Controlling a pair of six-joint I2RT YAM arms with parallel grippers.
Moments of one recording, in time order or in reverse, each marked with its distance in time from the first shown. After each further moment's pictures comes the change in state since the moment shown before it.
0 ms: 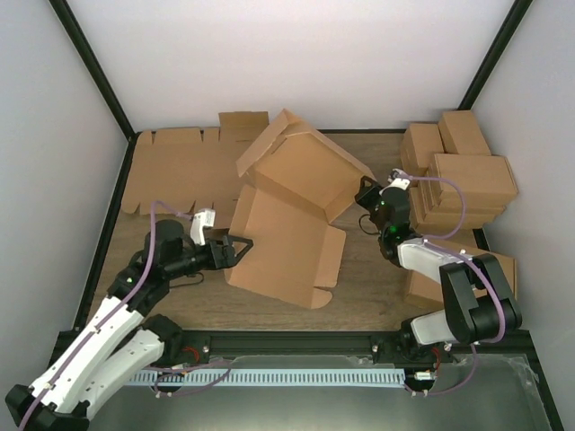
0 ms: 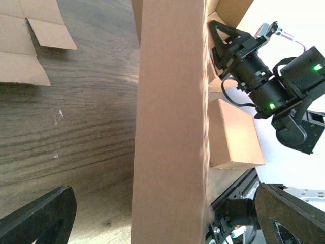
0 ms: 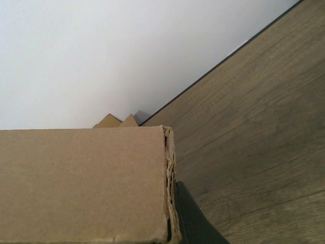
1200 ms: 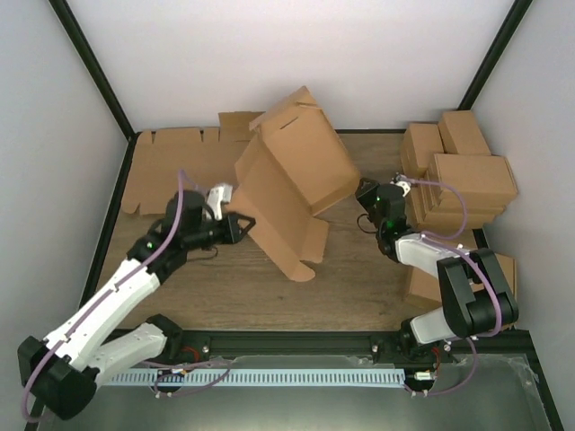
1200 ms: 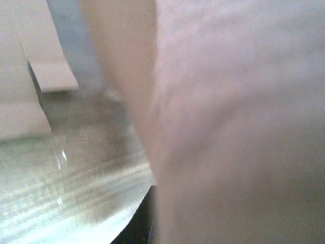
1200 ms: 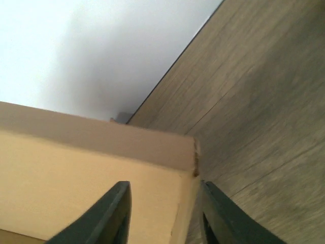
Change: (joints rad) left arm -0.024 0.262 0.121 0.093 -0.047 0.026; right arm 0.002 0.040 0.048 -0.132 0.088 0.201
